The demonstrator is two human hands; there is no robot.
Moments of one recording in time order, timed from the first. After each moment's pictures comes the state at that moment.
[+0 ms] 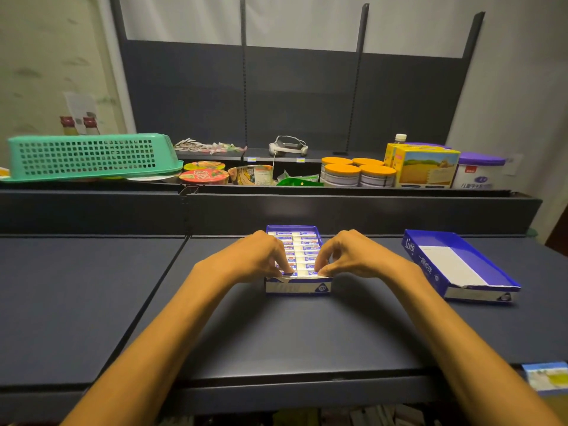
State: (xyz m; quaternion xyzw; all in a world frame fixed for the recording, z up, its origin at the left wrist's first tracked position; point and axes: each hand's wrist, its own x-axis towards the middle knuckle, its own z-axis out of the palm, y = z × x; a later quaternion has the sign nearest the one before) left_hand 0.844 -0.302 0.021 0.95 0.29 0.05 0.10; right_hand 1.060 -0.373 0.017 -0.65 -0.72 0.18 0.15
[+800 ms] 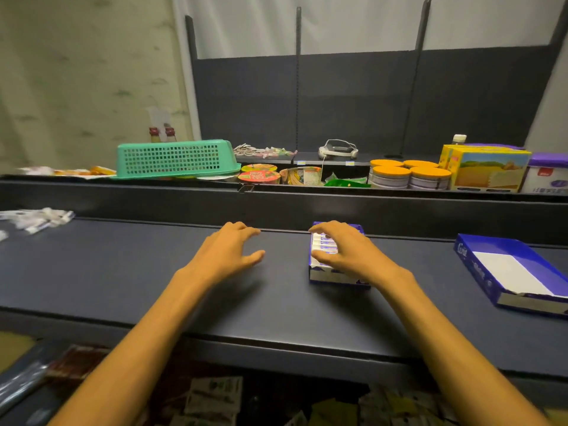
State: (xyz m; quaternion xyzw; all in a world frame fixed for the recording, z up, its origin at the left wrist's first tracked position) left_hand 0.728 -0.321 0.011 0.85 0.51 0.16 -0.04; right_hand 0.980 -0.371 0.013 -0.60 -0.77 0.05 0.23
